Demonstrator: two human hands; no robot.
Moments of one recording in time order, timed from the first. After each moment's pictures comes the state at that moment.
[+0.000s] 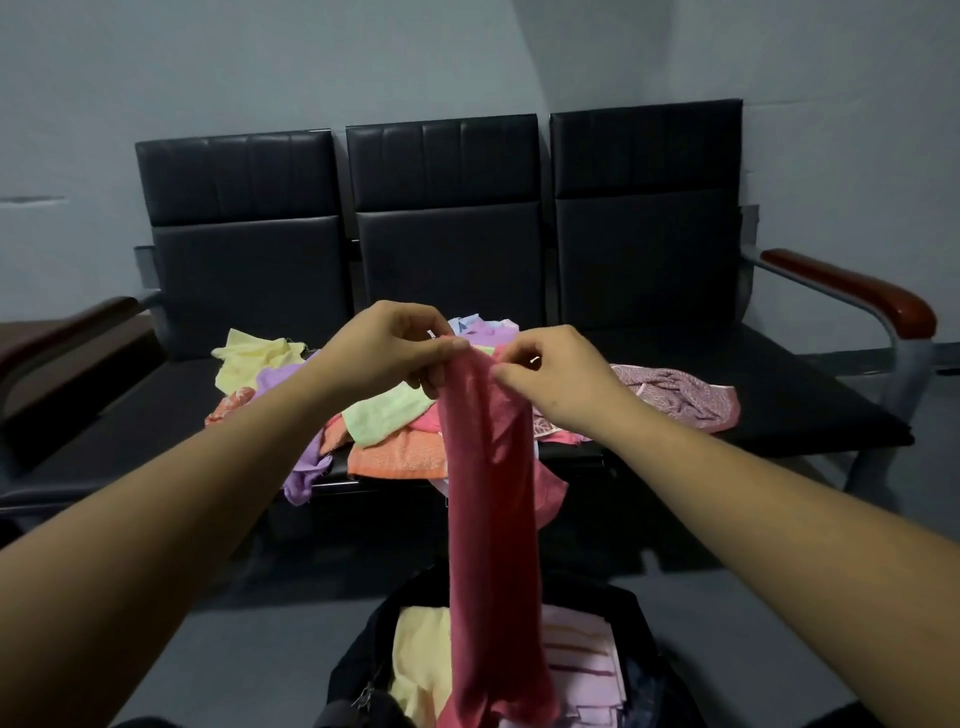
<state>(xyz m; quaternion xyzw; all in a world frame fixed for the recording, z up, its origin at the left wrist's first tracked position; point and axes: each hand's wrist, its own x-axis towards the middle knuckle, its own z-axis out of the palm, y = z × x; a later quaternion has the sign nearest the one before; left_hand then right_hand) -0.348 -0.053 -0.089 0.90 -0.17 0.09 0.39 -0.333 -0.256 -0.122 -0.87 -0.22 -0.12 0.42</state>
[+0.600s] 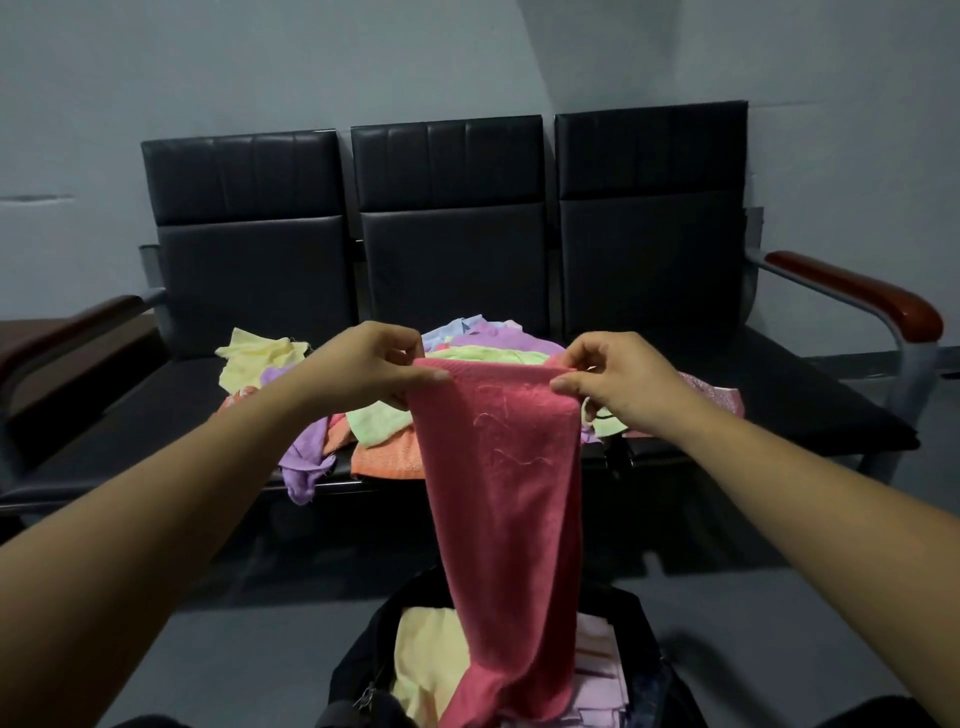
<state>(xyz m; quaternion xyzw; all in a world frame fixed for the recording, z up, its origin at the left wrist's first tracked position) -0.346 -0.026 -0.098 0.92 -0.12 0.01 0.38 -0.310 -0.309 -0.136 -0.85 -0.20 -0.06 0.49</state>
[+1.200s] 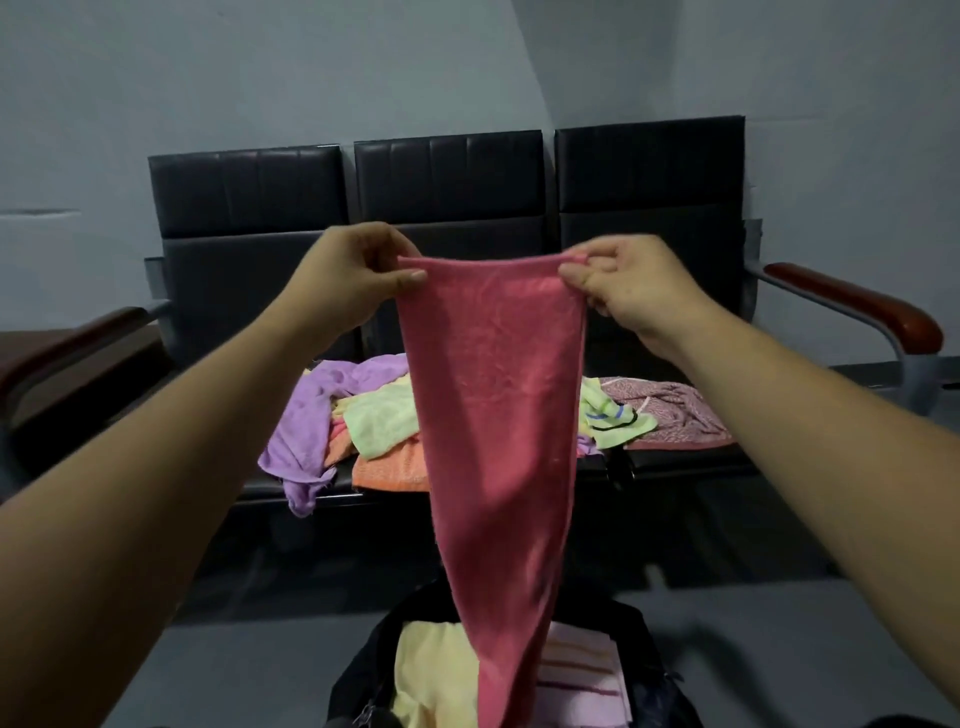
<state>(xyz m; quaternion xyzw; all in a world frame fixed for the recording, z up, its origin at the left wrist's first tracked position) -0.332 -0.033 -0.035 0.89 -0.12 0.25 0.37 -0.292 -0.299 -0.054 -0.78 -0.16 -0.12 0.59</state>
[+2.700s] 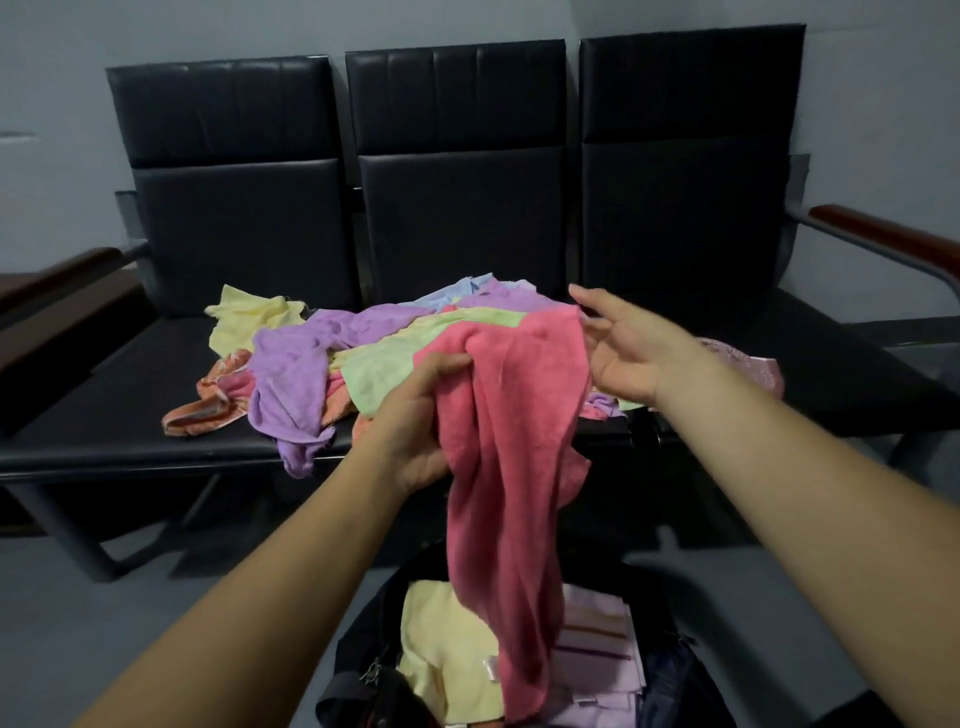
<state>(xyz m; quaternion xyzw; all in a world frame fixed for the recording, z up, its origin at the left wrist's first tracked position) -0.329 -0.068 -0.194 0.44 0.03 -0.12 0.89 -0.236 -0.270 -0.166 -0.53 0.02 0.22 0.82</state>
